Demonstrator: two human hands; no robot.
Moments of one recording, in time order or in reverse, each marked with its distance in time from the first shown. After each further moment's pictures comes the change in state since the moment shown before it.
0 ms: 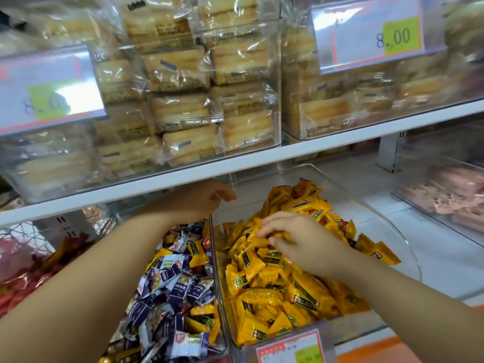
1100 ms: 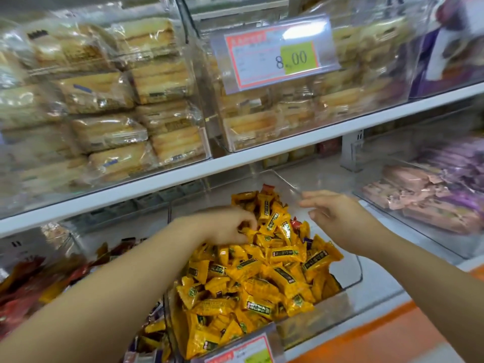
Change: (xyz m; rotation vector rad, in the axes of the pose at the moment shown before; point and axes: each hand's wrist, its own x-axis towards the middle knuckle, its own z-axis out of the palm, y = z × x) left_hand 0.045 0.087 0.054 0.282 -0.327 0.182; right_hand -0.050 0.063 -0.079 -0.051 0.193 0.336
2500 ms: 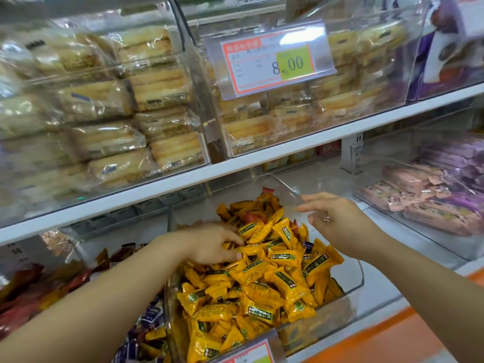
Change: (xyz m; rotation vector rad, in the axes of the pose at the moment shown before) left_hand -0.018 -0.016 0.014 0.043 -0.090 -0.052; right_hand 0.001 0.003 0.004 0.011 0.035 -0.019
